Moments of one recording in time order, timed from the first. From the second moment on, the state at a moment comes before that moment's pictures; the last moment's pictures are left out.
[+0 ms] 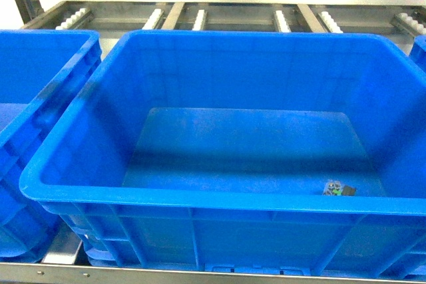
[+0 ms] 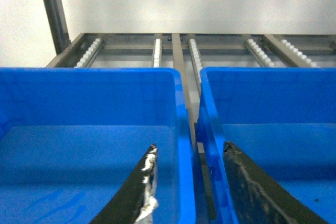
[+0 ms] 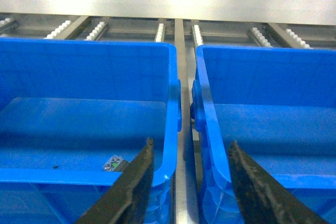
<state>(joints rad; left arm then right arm) 0.00 0.41 0.15 0.26 0.00 -0.02 0.00 0.07 0.07 -0.01 0.00 0.01</state>
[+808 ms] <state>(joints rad) 0.00 0.17 0.01 0.16 0.00 -0.01 0.00 0.00 0.01 -0.01 0.00 0.00</state>
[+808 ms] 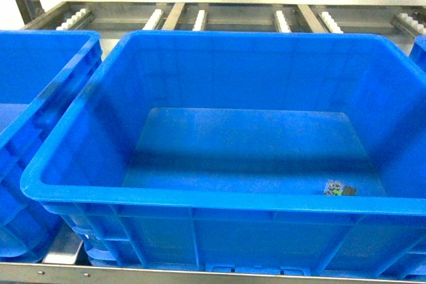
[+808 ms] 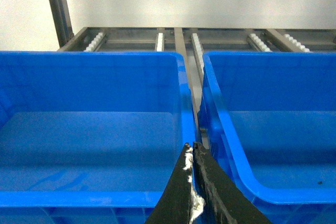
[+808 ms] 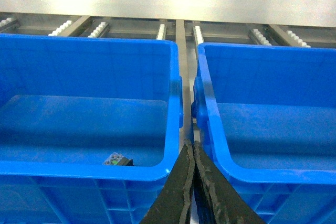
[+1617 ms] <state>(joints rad) 0.00 0.01 0.01 0.00 0.00 -0.01 0.00 0.00 0.01 0.00 0.00 0.00</state>
